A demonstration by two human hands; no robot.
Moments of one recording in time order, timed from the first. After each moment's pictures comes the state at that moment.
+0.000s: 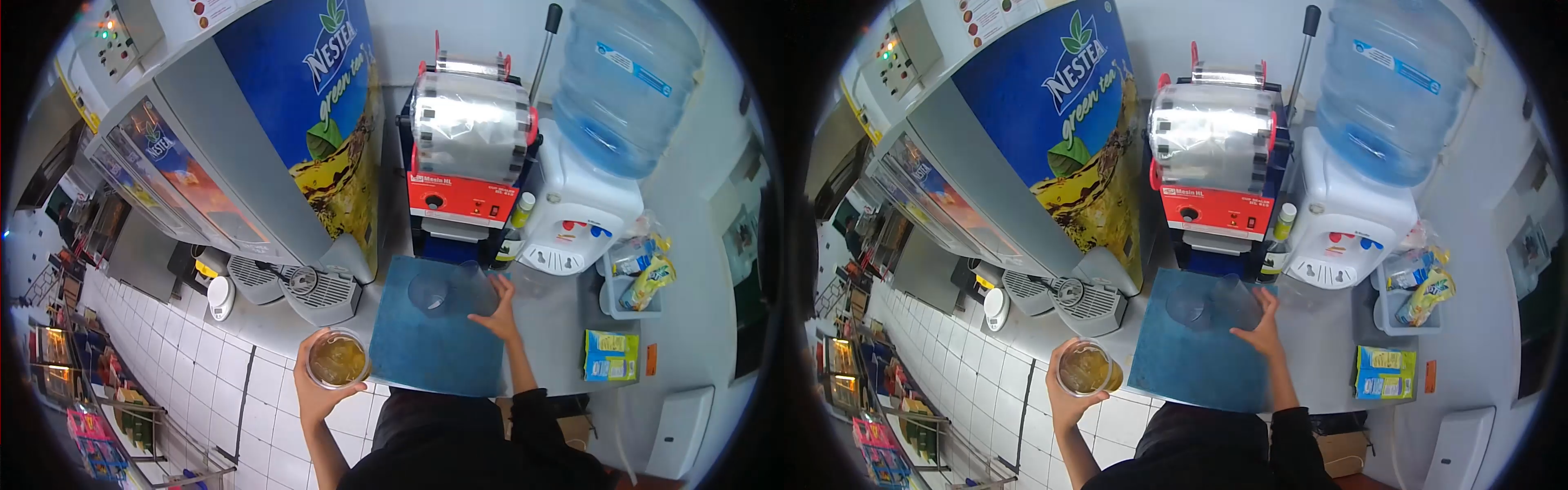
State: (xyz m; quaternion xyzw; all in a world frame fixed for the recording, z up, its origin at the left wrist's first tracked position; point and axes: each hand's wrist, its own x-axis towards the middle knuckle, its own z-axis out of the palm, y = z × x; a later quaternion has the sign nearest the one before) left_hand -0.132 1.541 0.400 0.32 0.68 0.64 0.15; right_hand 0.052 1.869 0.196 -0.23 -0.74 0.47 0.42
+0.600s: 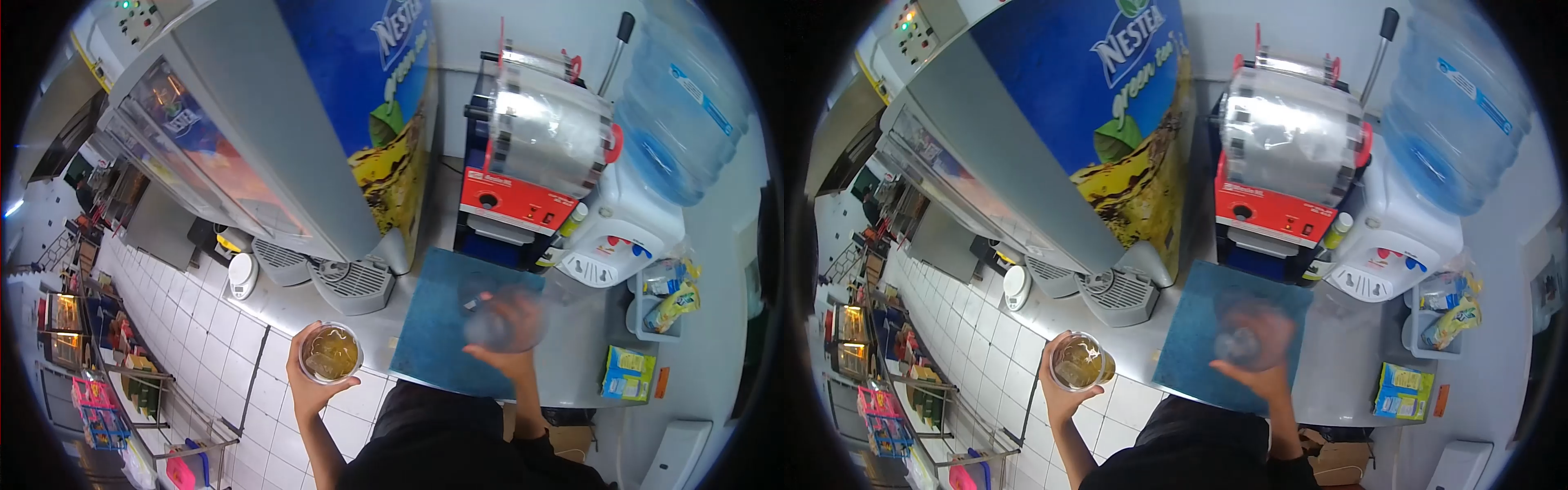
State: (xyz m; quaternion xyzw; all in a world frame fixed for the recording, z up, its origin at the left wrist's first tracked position) left_hand -0.173 1.509 0.402 0.28 0.73 0.62 0.09; right_hand 0.022 1.776 0.365 -0.18 -0.89 0.25 0.34
